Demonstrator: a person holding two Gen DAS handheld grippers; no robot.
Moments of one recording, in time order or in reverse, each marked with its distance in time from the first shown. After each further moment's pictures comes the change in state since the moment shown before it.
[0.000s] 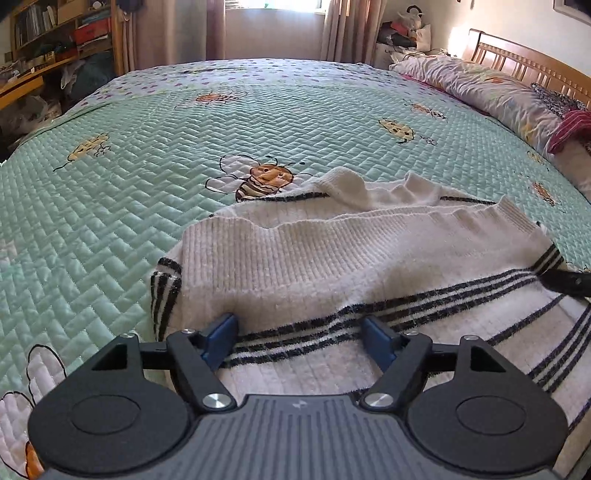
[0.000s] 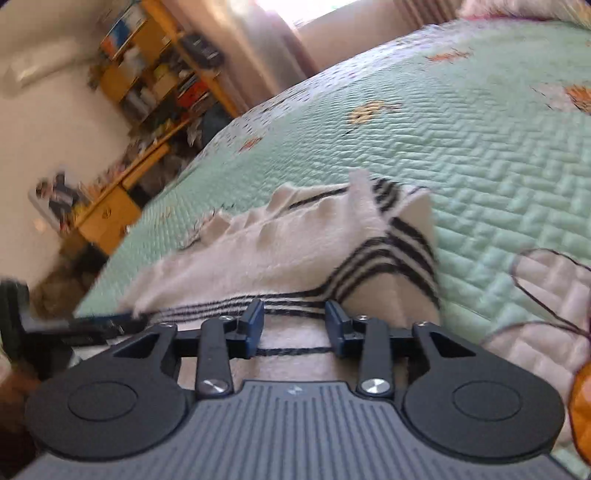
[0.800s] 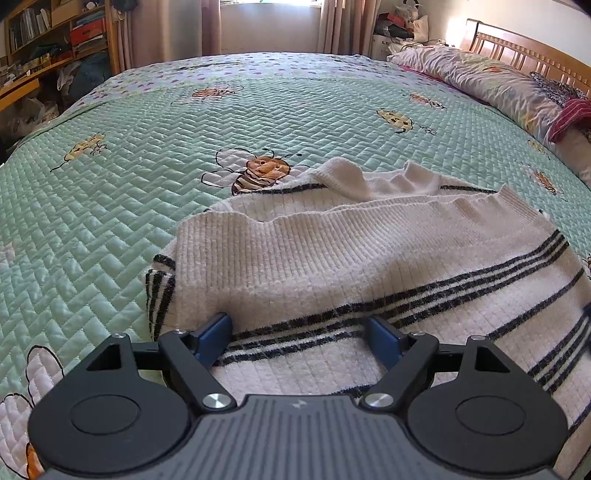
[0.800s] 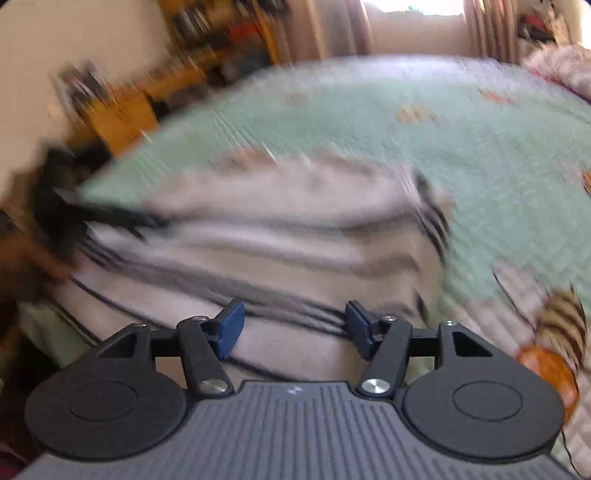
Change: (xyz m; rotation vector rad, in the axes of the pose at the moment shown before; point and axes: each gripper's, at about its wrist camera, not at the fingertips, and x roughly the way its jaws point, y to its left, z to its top) left arm 0.005 -0.004 -0.001 0.018 0.022 0.007; right arm -0.026 0.043 -0.034 -0.369 0.167 -0.106
